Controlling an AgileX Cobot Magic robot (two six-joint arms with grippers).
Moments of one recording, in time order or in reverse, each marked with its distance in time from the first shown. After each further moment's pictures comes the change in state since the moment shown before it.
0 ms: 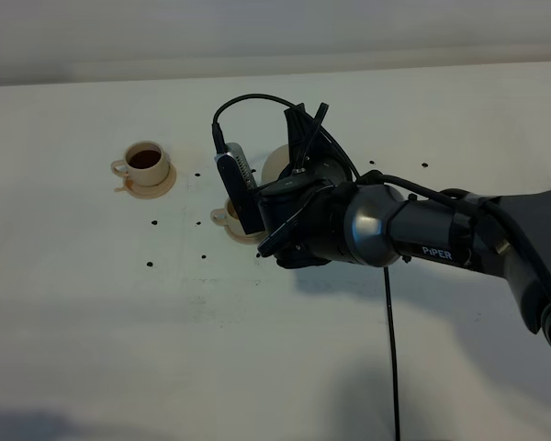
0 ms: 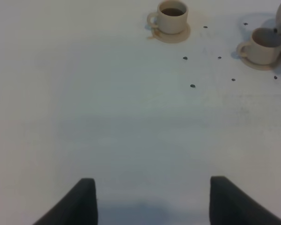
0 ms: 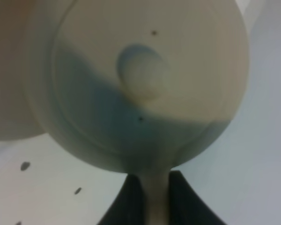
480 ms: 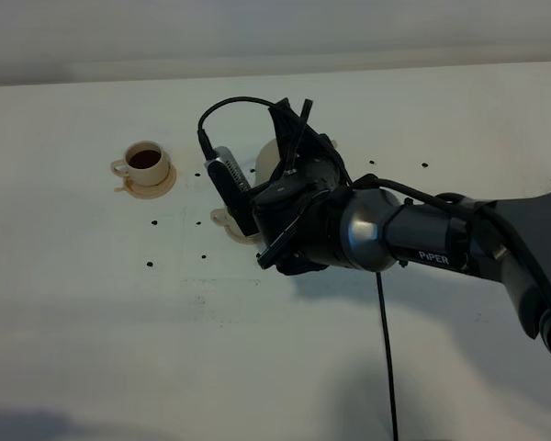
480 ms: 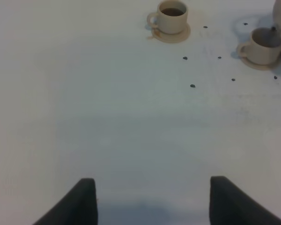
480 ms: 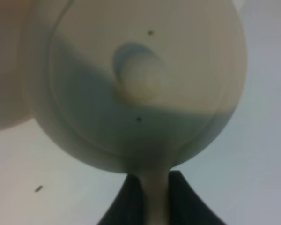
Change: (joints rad) left arm 0.000 0.000 0.000 0.000 0.000 0.000; right arm 0.011 0.000 0.000 -0.094 0.004 -0.029
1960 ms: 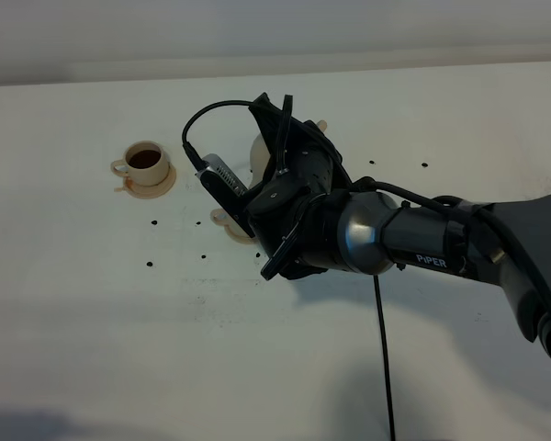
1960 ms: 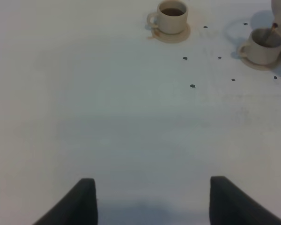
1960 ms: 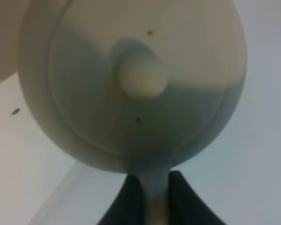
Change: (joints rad) left arm 0.000 0.000 0.000 0.000 0.000 0.000; right arm 0.010 0.001 0.000 -0.130 0.008 -0.090
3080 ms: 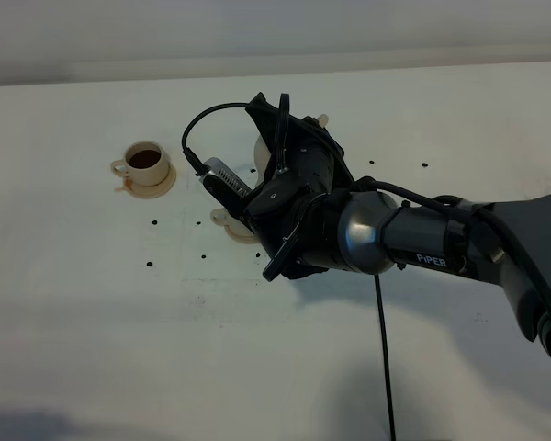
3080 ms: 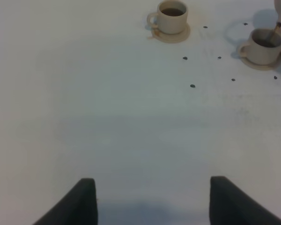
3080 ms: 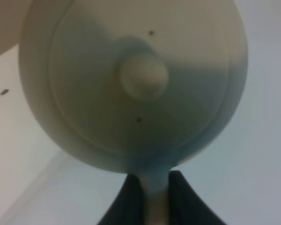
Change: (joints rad) left arm 0.000 0.000 0.000 0.000 0.000 0.000; right arm 0.000 0.000 0.000 -0.031 0.016 -0.061
